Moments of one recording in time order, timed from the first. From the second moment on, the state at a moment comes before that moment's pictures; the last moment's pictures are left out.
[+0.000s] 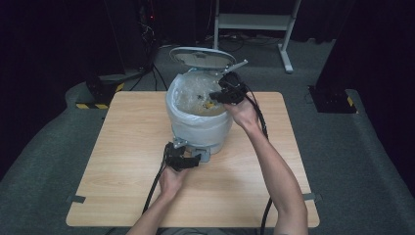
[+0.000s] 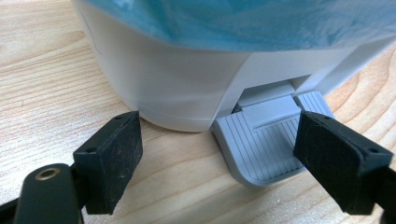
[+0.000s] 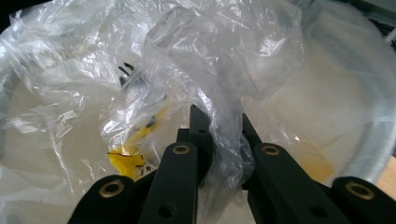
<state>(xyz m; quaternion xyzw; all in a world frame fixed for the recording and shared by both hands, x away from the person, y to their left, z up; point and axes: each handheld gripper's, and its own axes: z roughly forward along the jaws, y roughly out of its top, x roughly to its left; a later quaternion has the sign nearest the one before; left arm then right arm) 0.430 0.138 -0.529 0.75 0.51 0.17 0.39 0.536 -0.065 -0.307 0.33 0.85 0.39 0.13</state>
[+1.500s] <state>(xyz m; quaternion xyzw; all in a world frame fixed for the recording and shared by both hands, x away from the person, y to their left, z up) 0.430 0.138 -0.529 0.75 0.51 0.18 0.39 0.538 -0.048 -0.304 0.31 0.88 0.30 0.18</state>
